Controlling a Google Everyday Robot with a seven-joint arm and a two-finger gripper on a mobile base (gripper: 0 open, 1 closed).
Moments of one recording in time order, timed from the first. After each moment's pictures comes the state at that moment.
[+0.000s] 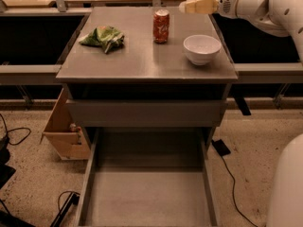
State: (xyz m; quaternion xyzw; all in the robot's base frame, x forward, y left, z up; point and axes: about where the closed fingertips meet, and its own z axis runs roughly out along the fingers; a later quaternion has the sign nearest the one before) arm 0.820 -0.162 1.030 -0.31 0.65 0.19 0.66
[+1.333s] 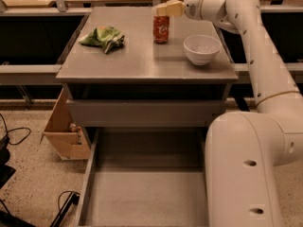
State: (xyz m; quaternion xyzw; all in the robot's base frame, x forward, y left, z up) arm 0.892 -0.078 0.990 -0.33 0.65 0.24 0.64
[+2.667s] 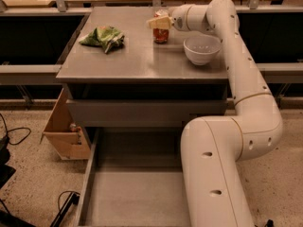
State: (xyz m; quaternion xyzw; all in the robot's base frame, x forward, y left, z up) arm 0.927 -0.051 0.914 -0.33 0.71 0.23 0.58
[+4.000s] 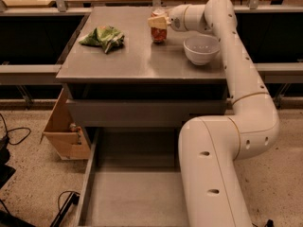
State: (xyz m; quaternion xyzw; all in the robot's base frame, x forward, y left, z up) arm 0.919 -0.038 0.915 -0.35 0.70 0.24 0.57
